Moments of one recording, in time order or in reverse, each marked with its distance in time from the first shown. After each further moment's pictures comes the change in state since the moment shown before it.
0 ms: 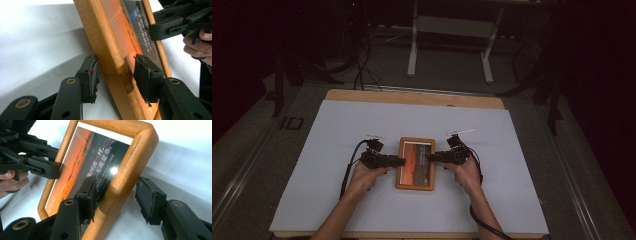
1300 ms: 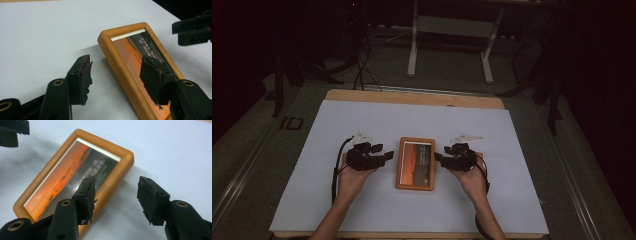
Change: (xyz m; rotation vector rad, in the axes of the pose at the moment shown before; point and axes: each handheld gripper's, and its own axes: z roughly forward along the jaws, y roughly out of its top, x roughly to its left) left arm -0.036 -0.006 -0.053 -0.199 0.280 0.222; right arm 0.038 -0.018 -0.036 -0.191 -0.274 -0.248
